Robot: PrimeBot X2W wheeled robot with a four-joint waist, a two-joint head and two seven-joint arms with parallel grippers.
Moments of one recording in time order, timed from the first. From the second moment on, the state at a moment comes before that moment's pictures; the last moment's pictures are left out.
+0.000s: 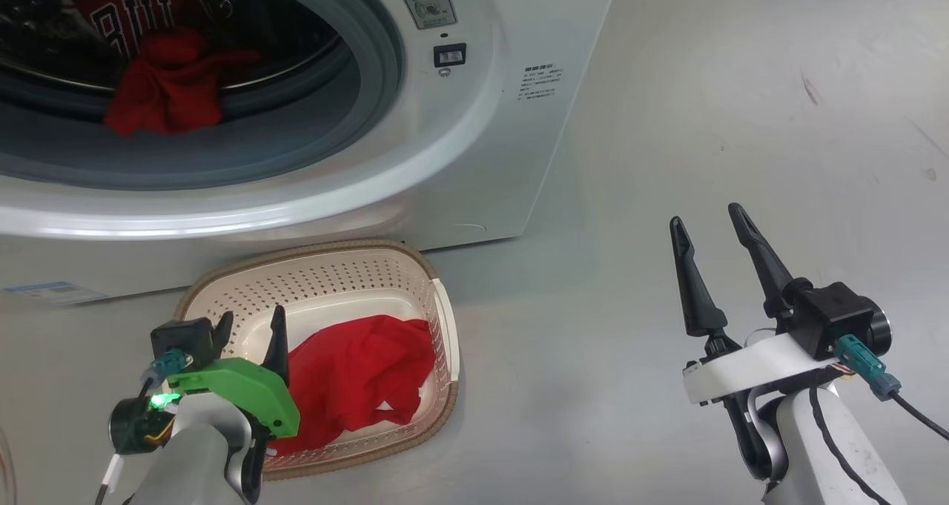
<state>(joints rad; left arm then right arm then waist) -0.43 0.04 -0.22 0.90 -0.47 -0.04 -0.23 -0.15 -0.05 0.17 0.15 0.21 0.08 -0.26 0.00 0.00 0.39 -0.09</state>
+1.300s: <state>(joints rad) -0.17 0.07 -0.20 0.36 -0.31 0.03 -0.25 0.03 -0.05 0.16 0.19 0.21 0.05 -0.26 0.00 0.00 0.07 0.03</state>
